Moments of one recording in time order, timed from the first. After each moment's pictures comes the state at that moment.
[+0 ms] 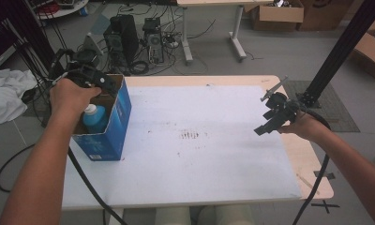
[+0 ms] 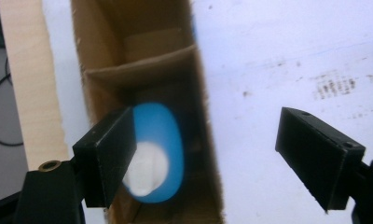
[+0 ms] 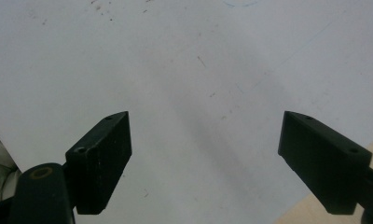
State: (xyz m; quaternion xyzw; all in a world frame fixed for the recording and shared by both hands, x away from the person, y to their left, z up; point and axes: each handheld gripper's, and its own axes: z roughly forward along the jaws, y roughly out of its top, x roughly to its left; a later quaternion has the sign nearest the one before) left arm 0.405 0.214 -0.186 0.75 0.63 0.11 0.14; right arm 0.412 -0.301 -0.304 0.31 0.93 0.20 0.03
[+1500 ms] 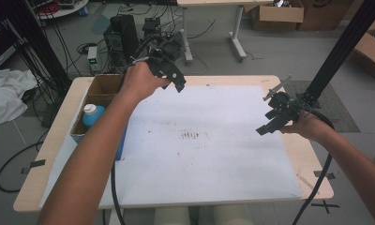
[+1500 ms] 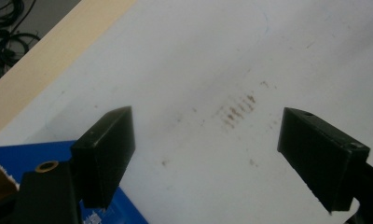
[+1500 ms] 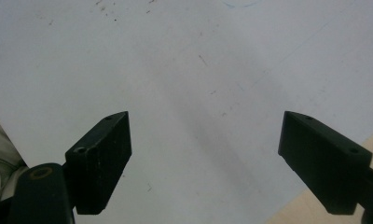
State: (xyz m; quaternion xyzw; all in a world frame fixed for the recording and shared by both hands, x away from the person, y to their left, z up) left arm 0.445 0.042 -0.185 0.89 0.41 0.11 0.15; right arm 0.407 -0.305 -0.297 0.31 0.93 0.20 0.03
